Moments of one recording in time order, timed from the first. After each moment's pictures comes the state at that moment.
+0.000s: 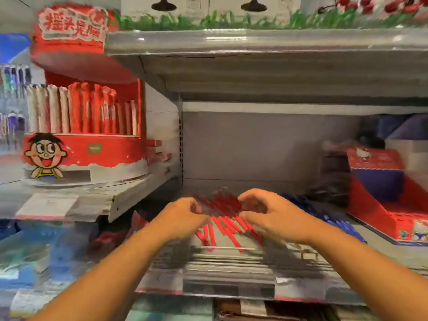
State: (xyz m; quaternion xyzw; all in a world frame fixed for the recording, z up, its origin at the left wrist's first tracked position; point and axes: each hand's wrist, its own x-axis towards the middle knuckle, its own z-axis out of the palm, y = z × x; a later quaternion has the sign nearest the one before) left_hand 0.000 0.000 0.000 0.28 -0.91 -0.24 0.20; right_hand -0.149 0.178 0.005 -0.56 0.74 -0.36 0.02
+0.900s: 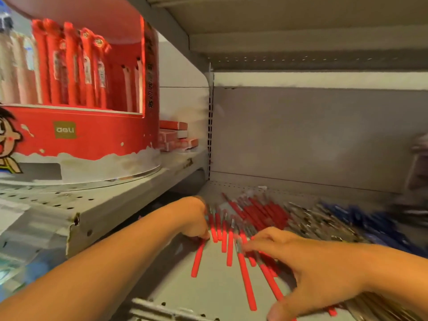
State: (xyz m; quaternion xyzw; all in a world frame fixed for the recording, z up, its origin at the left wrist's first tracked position) left_hand -0.084 -0.115 -0.009 0.37 -0.93 -0.05 -0.03; right_hand -0.221 0.084 -0.003 -0.70 0.68 0.02 0.19
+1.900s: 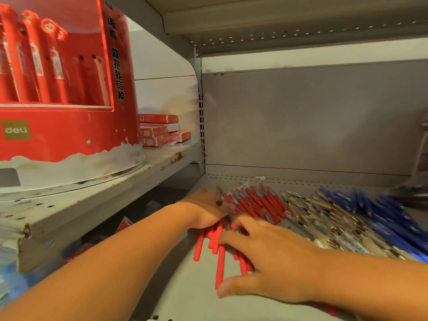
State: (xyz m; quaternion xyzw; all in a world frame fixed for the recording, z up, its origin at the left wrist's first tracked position) left_hand -0.141 -0.133 -0.031 0.31 -0.94 -0.12 0.02; right_hand -0.213 0.052 -0.039 -0.73 0.69 -0.04 -0.02
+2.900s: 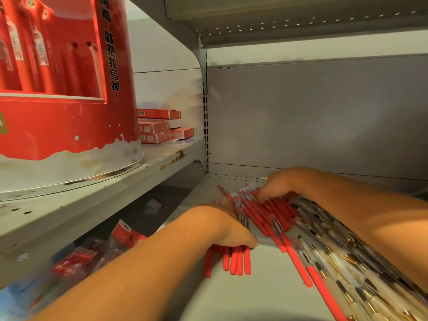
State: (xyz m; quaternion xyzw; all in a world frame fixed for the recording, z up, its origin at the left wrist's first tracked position) left_hand -0.144 -0.065 0.003 0.32 -0.91 -0.20 -0.18; right_hand -0.341 -0.069 0.003 -0.43 0.89 0.00 0.16
